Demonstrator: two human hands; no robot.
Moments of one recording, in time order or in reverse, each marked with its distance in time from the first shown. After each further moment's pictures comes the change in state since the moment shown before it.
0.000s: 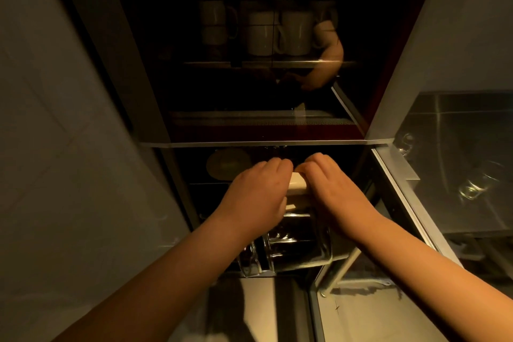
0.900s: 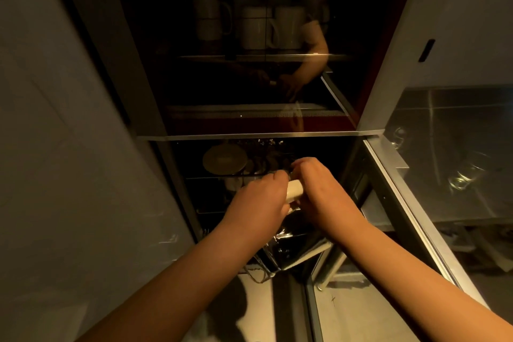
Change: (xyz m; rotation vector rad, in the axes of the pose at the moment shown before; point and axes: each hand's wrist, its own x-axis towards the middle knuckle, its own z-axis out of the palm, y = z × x) left_hand -0.019 0.021 0.022 -0.061 -0.047 -0.150; right_hand -0.021 -0.007 0.027 0.181 -0.001 0.240
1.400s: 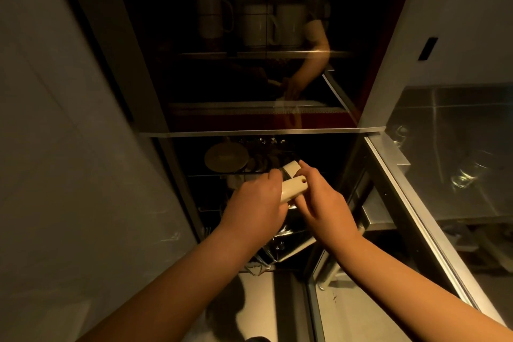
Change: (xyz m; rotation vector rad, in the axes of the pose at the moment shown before) left_hand -0.013 -0.004 0.008 -0.022 0.063 -0.028; right_hand -0.024 -0.002 0.020 0.223 0.083 0.156
